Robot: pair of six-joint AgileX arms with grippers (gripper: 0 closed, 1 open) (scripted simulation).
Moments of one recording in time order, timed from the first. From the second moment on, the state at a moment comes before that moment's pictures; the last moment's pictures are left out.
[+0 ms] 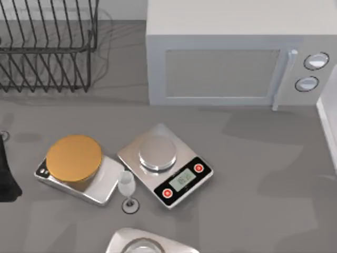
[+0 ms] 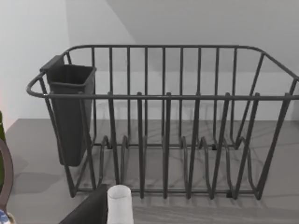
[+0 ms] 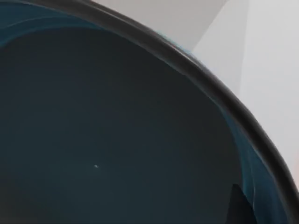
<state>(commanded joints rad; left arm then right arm) 0.00 0.00 0.00 0.00 0.00 0.00 -0.53 1.49 0.60 0.91 -0.50 0.02</state>
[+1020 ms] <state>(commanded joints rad) 0.00 0.00 0.00 0.00 0.00 0.00 -0.52 2.08 0.49 1.53 -0.51 0.03</state>
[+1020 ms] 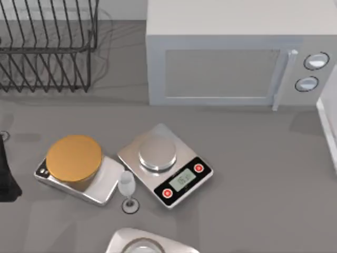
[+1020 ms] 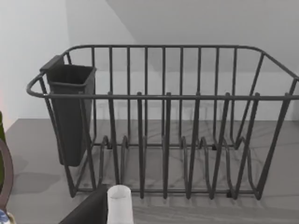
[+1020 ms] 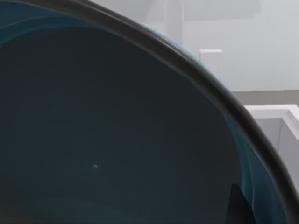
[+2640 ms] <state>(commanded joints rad) 0.00 0.00 0.00 0.00 0.00 0.00 -0.53 2.22 0.49 1.73 -0.49 0.01</state>
